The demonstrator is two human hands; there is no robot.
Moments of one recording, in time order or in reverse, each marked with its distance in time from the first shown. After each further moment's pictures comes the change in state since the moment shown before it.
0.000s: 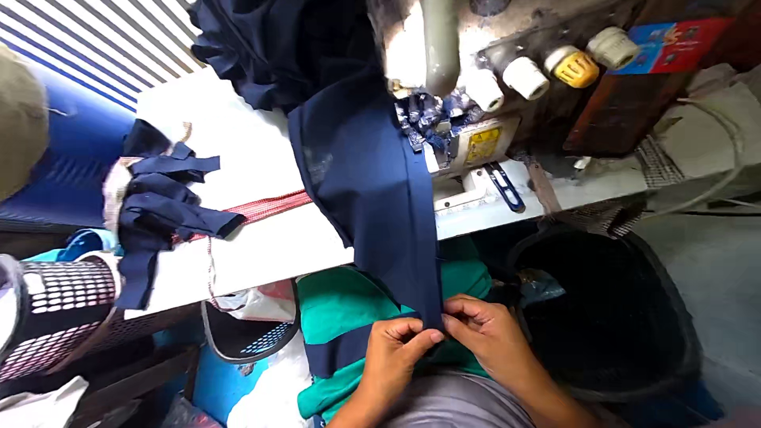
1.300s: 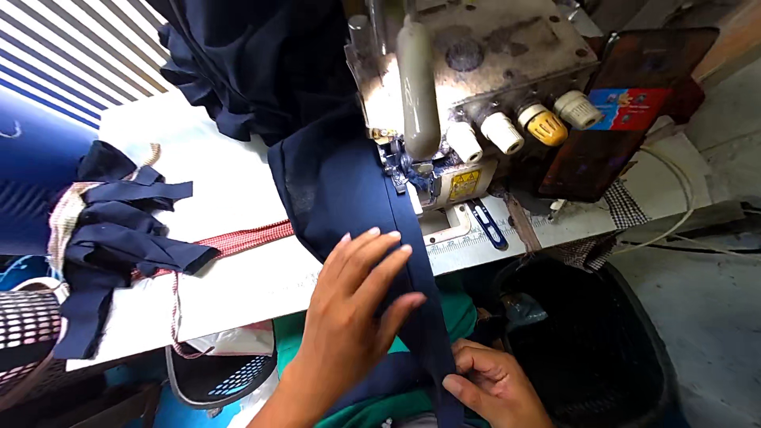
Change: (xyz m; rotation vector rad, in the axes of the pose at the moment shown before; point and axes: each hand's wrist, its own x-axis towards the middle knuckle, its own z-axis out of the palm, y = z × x) left_hand 0.102 0.116 -0.029 1.010 0.059 0.765; right_hand 0.002 -0.015 -0.021 0.101 -0.094 -0.131
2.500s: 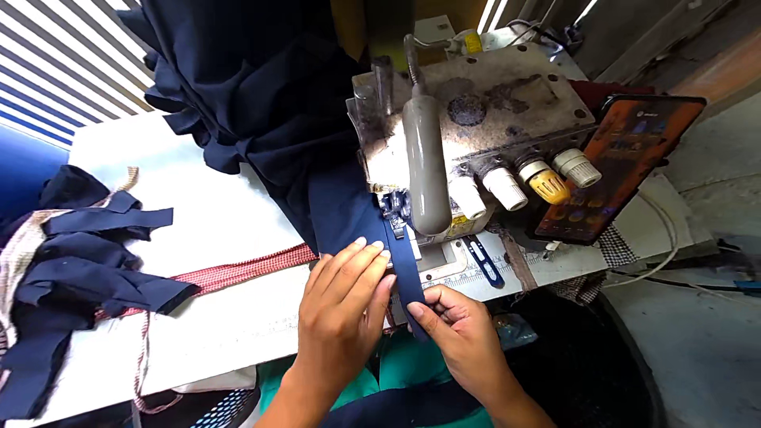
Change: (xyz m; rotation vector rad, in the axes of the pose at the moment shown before) left_hand 0.029 -0.034 0.025 0.129 0.171 -0.013; right_hand 0.116 -0.021 0.017 -0.149 0.193 -0.050
